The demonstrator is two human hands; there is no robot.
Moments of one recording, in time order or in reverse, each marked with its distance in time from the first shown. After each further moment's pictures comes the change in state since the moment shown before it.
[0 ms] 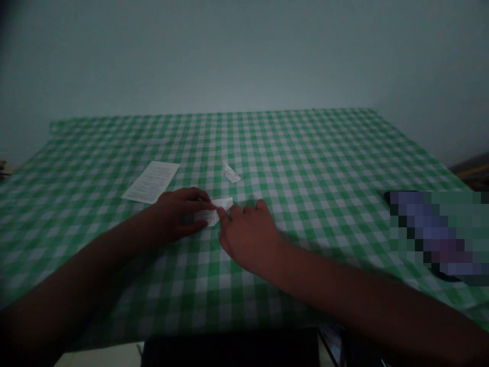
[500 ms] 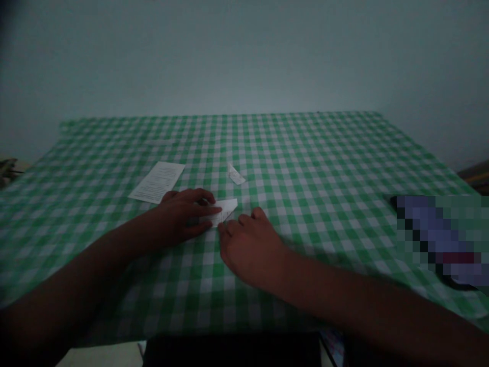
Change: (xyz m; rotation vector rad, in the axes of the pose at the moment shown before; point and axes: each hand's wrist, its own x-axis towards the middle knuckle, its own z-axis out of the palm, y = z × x) left_hand -0.003 0.007 -0.002 0.102 -0.049 -0.031; right_hand -0.009 -0.003 -0.003 0.034 0.054 -0.191
